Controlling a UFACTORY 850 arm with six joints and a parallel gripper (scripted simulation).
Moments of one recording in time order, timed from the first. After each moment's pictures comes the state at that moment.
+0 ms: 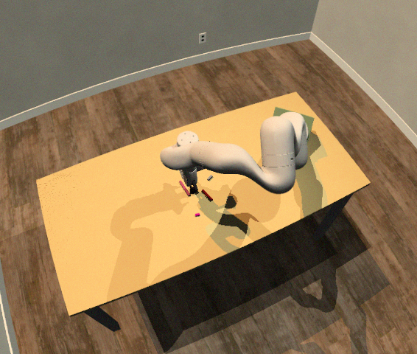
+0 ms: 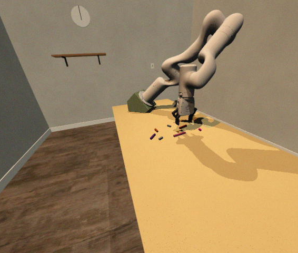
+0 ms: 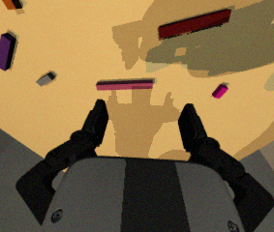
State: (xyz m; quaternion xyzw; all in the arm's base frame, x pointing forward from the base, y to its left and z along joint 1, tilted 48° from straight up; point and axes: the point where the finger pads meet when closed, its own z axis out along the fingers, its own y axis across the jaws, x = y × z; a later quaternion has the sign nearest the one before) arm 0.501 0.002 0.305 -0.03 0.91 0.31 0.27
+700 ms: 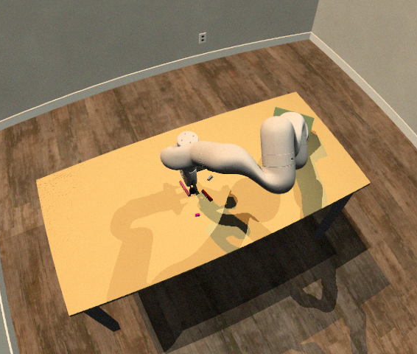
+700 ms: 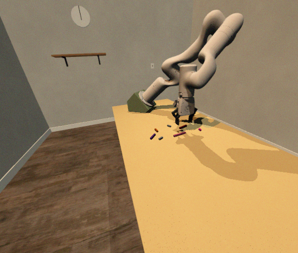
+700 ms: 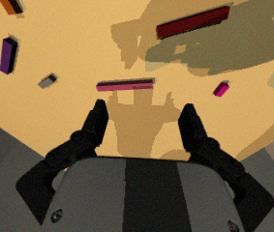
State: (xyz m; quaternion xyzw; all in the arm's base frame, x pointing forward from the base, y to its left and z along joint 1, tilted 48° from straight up) arm 0.501 0.002 0.305 -0.02 0.91 0.31 0.26
